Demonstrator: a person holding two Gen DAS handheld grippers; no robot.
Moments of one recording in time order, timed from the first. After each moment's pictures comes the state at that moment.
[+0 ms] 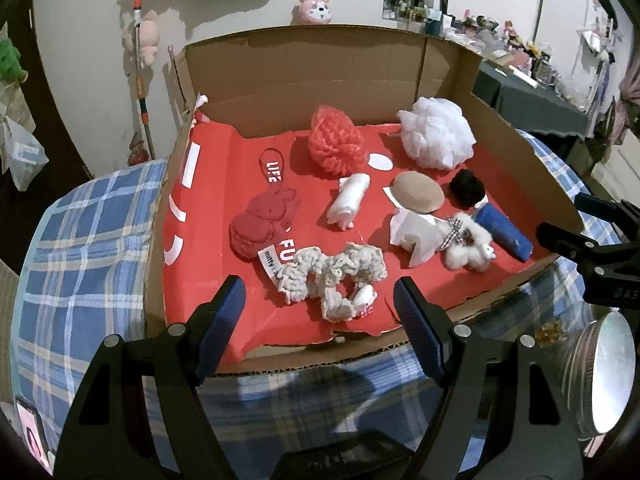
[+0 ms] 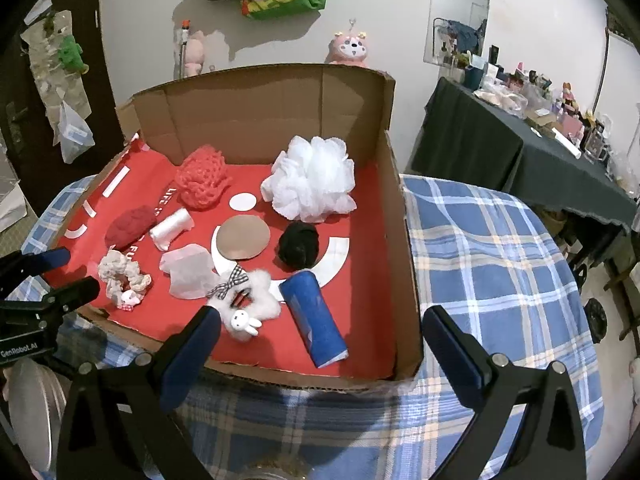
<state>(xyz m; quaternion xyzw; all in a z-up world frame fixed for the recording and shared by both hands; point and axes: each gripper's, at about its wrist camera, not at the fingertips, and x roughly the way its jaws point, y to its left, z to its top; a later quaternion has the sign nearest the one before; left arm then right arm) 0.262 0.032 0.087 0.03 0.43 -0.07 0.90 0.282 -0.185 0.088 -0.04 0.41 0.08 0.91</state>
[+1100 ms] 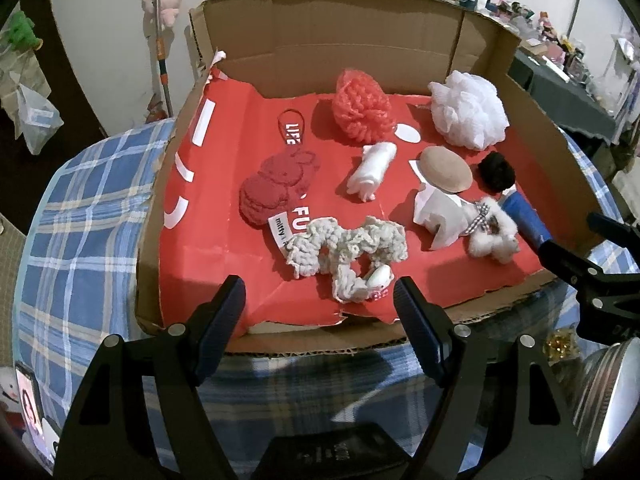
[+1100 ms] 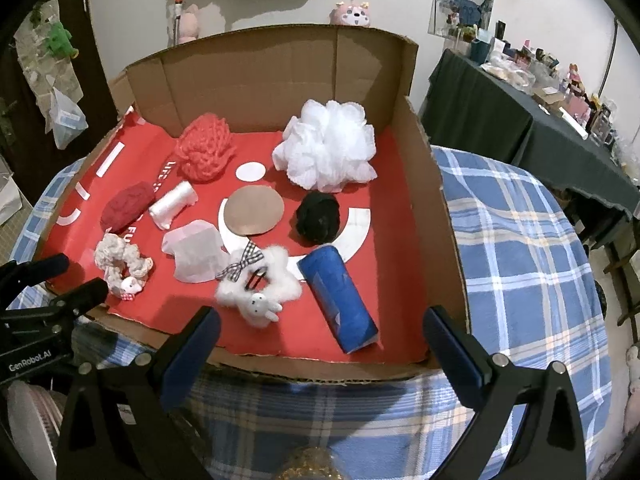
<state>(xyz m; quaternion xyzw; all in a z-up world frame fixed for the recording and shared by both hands) 0.272 0.033 0.074 0.02 0.49 -0.02 0.87 0.292 -0.164 0.073 -0.03 0.46 0.07 0.88</state>
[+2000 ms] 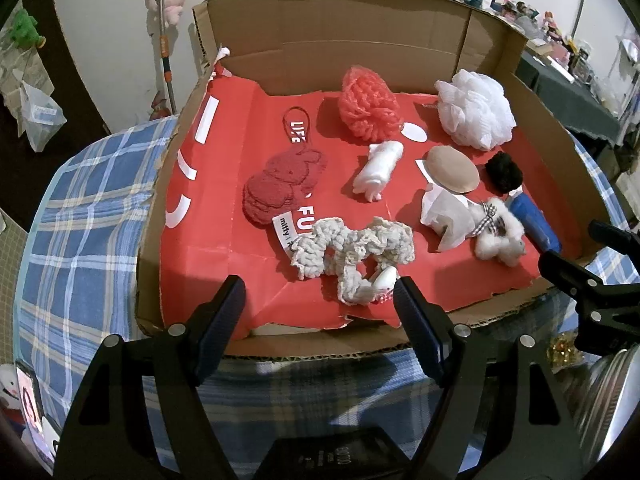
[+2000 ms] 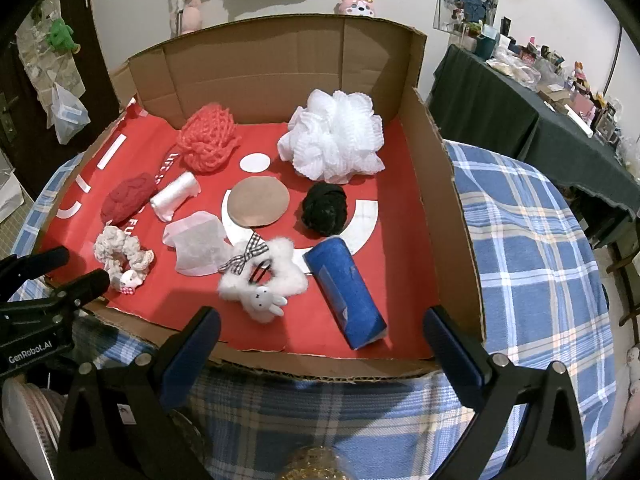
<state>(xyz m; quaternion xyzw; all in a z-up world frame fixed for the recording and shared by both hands) 0.275 0.034 0.070 0.02 0.49 -0.01 0.87 0.292 -0.162 0.067 -0.04 0.47 0.08 0.88</state>
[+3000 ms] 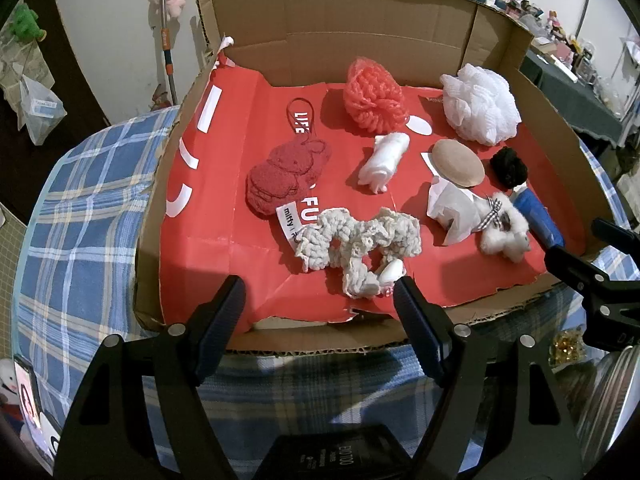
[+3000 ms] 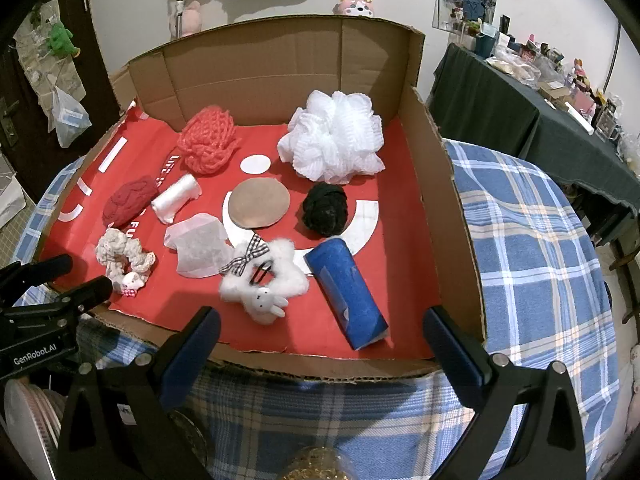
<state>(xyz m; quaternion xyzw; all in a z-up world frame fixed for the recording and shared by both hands) 0.276 0.037 0.066 0.01 0.50 -0.01 0.87 0.293 -0.163 0.068 -0.03 0.47 0.08 0.88</state>
